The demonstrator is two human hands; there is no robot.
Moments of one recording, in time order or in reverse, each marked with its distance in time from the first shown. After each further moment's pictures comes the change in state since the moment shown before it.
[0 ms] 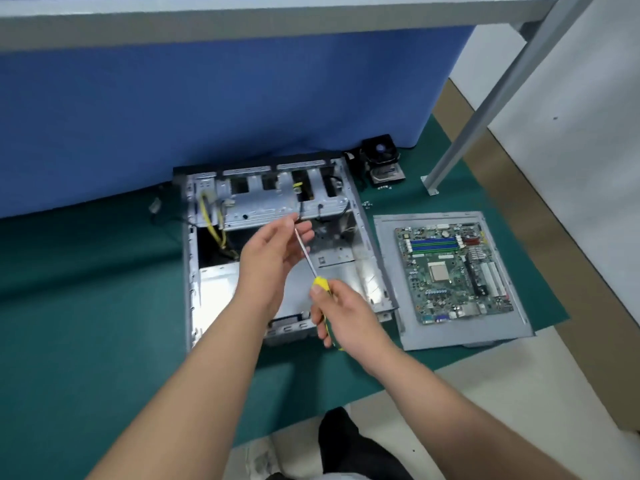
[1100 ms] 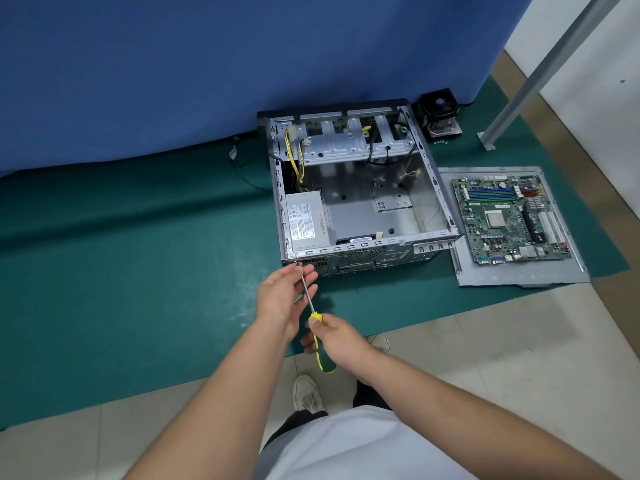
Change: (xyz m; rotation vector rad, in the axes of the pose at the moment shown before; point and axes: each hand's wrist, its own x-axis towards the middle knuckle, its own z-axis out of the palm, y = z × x) left_hand -0.131 -0.059 -0.160 -0.133 0.368 -0.329; right_hand -0.083 0.115 0.161 -0.156 -0.181 0.319
